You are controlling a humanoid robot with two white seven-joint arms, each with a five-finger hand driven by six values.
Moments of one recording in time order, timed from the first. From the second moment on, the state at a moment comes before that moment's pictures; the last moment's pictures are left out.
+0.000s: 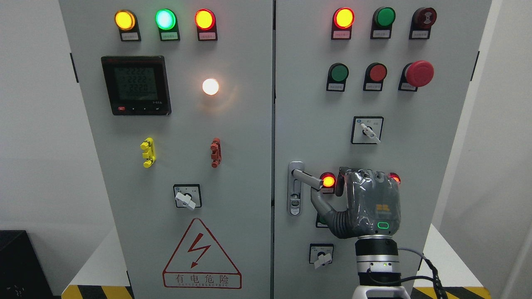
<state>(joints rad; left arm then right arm) -0.07 -0.11 0.00 0.00 0.08 -0.07 -0.06 -0.48 0.15 0.15 -1.80 1.41 0.18 -0.07</state>
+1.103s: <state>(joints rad) -0.07 -0.11 0.00 0.00 0.08 -0.07 -0.06 -0.32 0.14 0.14 -1.88 1.40 0.14 -0.11</state>
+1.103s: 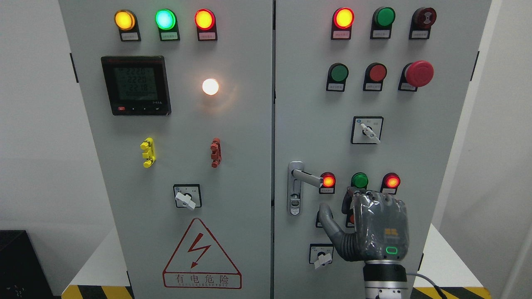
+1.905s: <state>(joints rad) -0.07 -0.11 0.00 0.00 0.08 -0.07 -0.06 -0.18 0.14 -0.03 -2.04 1.31 -0.16 -0.13</state>
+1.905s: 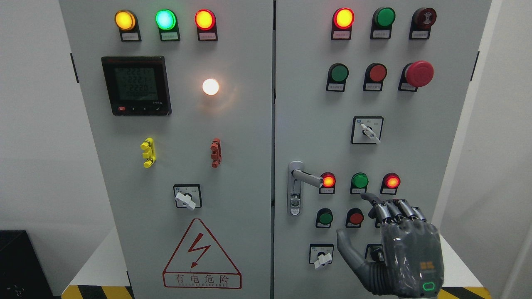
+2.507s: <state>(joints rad) -0.07 -0.11 0.00 0.00 0.08 -0.07 -0.06 -0.16 0.14 -0.12 -2.07 1.23 -0.21 -0.14</state>
